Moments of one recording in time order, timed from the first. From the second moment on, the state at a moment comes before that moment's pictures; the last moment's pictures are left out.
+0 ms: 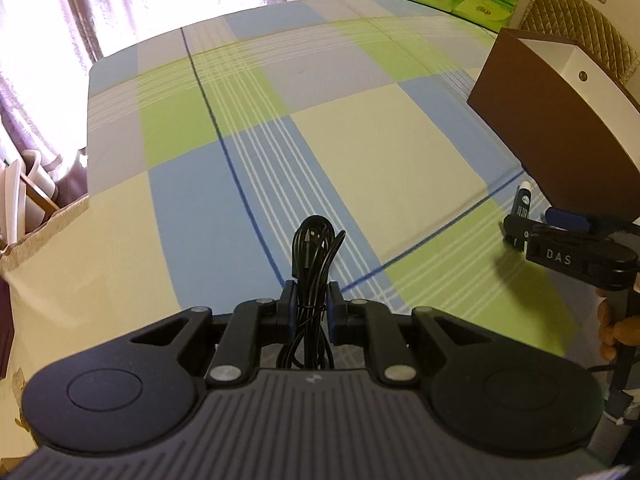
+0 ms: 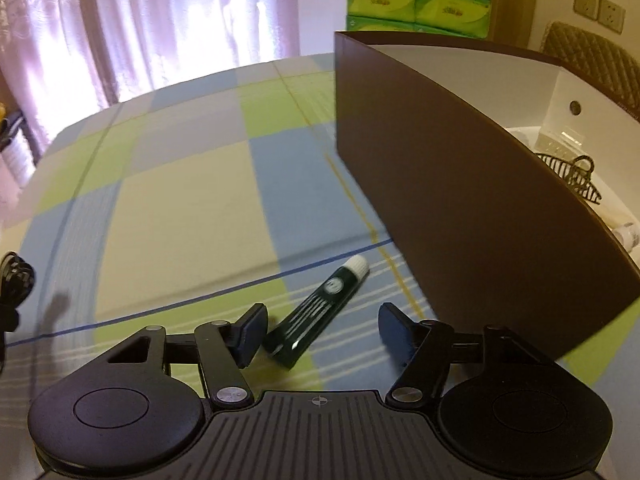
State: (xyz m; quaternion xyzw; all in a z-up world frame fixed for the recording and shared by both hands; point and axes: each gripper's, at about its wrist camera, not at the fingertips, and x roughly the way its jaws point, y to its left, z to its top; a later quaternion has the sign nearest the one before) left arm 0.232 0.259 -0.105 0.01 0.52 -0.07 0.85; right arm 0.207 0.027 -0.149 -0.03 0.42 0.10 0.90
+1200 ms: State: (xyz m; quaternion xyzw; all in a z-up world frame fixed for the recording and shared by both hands) left arm 0.182 0.210 -0.092 0.01 0.52 -0.06 0.85; right arm 0.149 -0.038 -0.133 -0.09 0.44 0.35 0.82
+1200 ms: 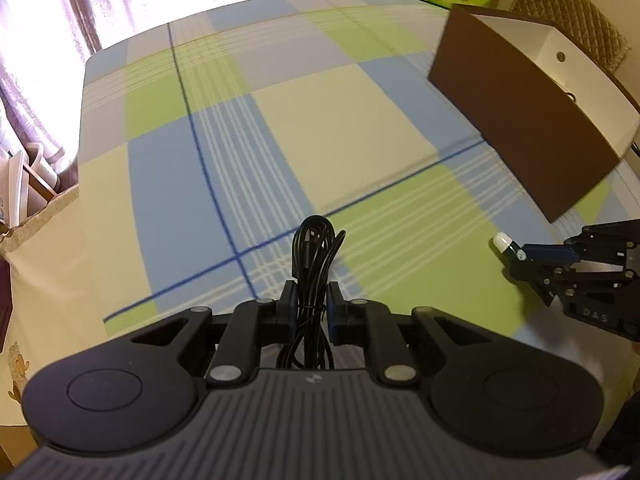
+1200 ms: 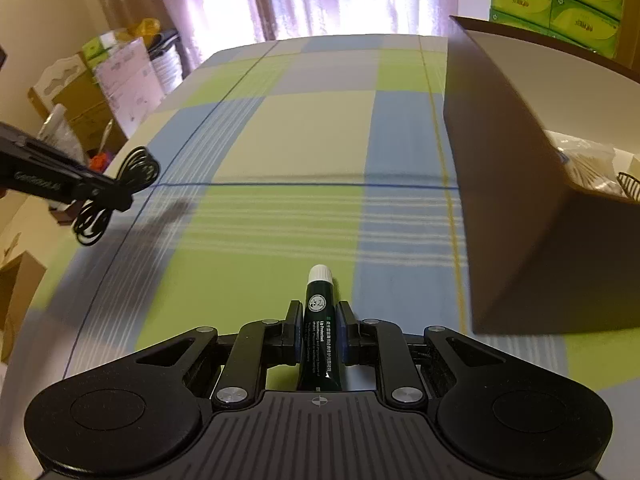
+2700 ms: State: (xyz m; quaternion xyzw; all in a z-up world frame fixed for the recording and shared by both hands) left arm 0.167 -0.034 -0.013 -0.02 0.46 -0.15 0.88; right arm 0.213 -0.277 -0.021 -0.02 0.43 0.41 0.80
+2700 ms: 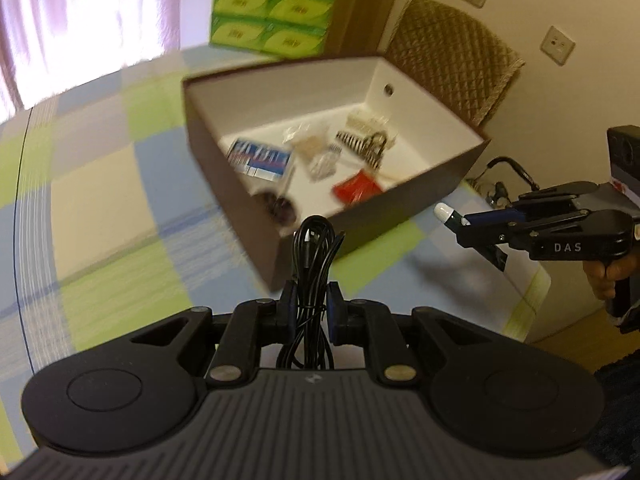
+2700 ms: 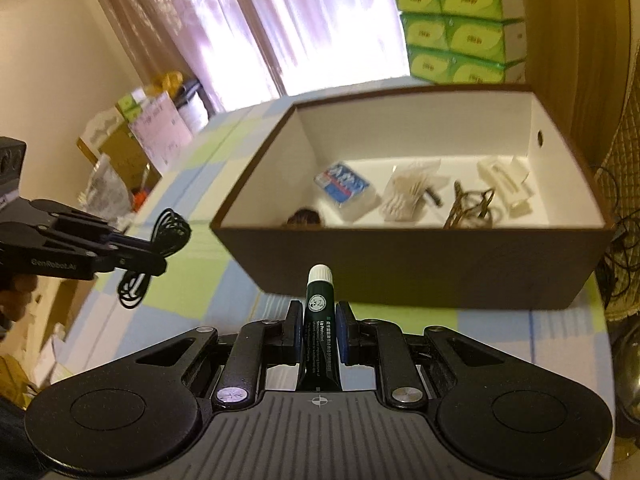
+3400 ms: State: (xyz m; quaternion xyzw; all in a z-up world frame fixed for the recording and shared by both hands) left arm 0.273 -0.090 0.009 0.04 0.43 -0.16 0.89; right arm 0.330 -0.304 0.027 -0.05 0.35 0.46 0.82
